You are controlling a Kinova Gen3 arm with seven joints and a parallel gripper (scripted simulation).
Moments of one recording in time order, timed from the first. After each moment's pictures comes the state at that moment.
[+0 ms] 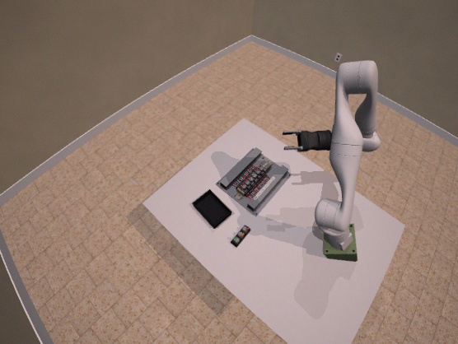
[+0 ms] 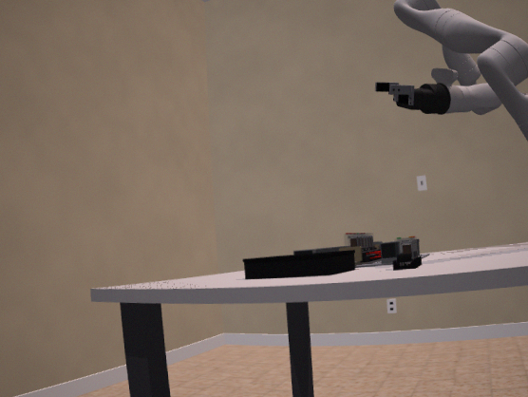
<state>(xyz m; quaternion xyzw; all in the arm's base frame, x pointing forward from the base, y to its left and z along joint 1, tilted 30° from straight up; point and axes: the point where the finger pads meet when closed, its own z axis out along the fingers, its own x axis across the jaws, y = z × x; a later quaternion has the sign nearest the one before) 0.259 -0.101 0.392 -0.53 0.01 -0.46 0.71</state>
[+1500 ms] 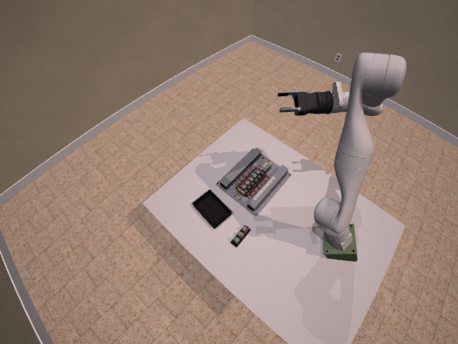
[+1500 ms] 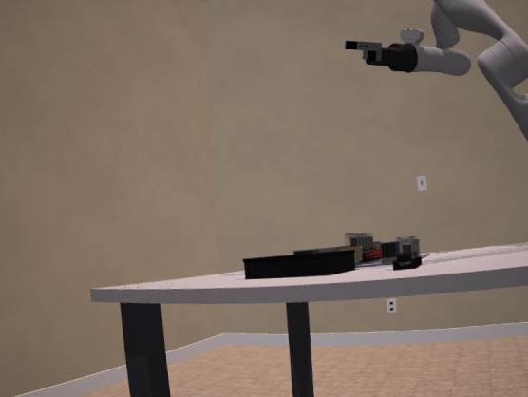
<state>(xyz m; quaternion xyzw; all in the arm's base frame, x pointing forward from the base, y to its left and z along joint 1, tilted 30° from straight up) 0.274 -0.157 0.528 -0.54 0.01 -0.45 0.71</state>
